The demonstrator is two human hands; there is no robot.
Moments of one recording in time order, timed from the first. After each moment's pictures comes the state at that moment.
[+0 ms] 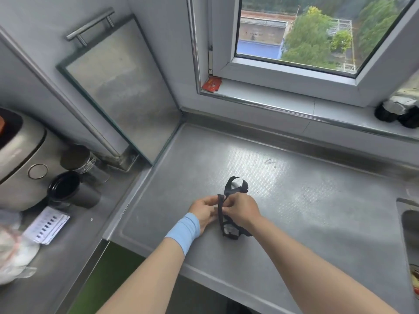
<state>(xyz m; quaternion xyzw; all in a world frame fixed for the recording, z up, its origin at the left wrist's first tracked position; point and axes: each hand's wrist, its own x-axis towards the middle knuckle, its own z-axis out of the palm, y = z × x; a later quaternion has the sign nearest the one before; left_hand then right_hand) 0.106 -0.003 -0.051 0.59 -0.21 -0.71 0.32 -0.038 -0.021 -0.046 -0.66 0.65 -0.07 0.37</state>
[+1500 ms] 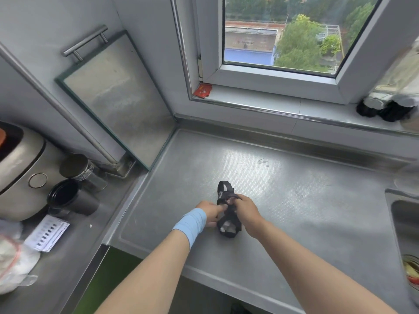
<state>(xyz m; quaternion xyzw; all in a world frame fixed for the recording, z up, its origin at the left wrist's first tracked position) 0.087 -0.013 -0.052 0.70 -0.29 -0.64 0.11 -0.051 -0.002 -0.044 -0.34 0.64 -0.30 0.62</state>
